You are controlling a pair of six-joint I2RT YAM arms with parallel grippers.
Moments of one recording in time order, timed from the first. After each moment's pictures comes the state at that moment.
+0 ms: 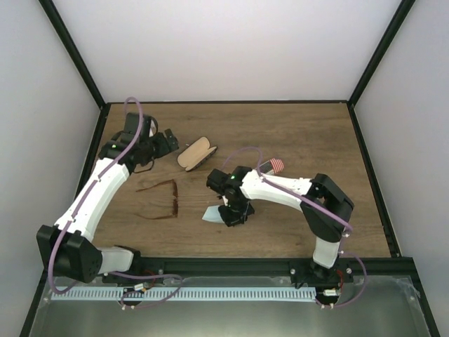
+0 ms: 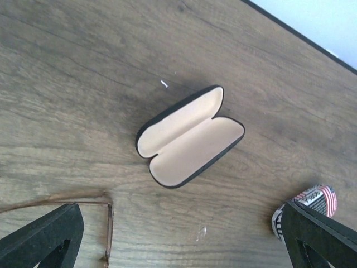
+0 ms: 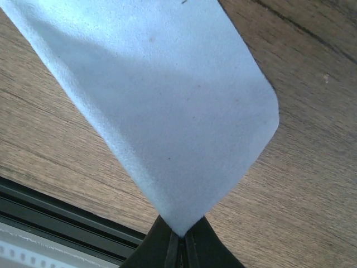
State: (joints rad) left arm -0.27 1.31 1.24 -0.75 0.03 -0.64; right arm 0.99 1.80 1.28 -1.06 -0.17 0.52
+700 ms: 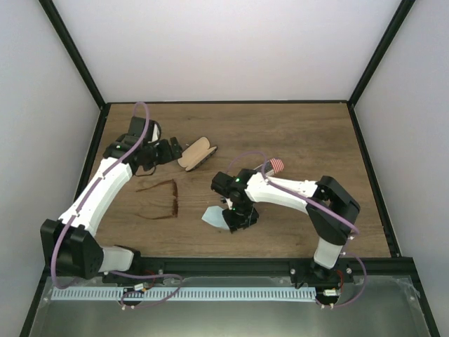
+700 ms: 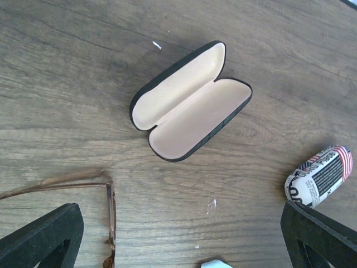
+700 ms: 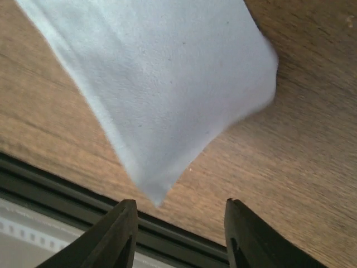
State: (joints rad) left arm -0.27 1.32 1.18 -0.77 0.13 -0.56; right arm 0.98 1.76 1.21 -1.05 -0.23 0.52
